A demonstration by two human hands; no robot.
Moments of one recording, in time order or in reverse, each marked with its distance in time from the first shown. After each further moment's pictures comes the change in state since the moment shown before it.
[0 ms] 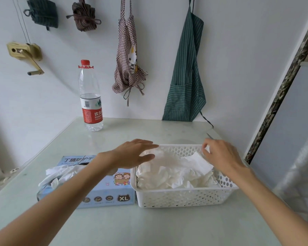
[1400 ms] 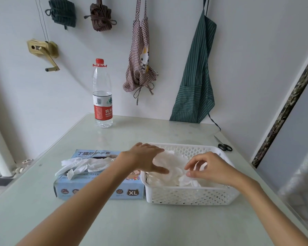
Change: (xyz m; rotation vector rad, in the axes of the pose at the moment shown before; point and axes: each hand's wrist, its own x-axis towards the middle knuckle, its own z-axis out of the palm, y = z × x) left_hand -0.003 0.013 0.009 0.102 -0.093 -0.095; right_hand -0.029 -0.045 -0.021 0.699 -0.489 -0.091
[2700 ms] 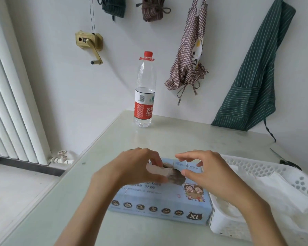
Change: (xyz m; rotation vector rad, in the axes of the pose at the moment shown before) left_hand -0.102 -0.120 0.008 -0.350 0.141 -0.224; right_hand 0.078 -0.120 0.109 -0.151 0.111 -0.167
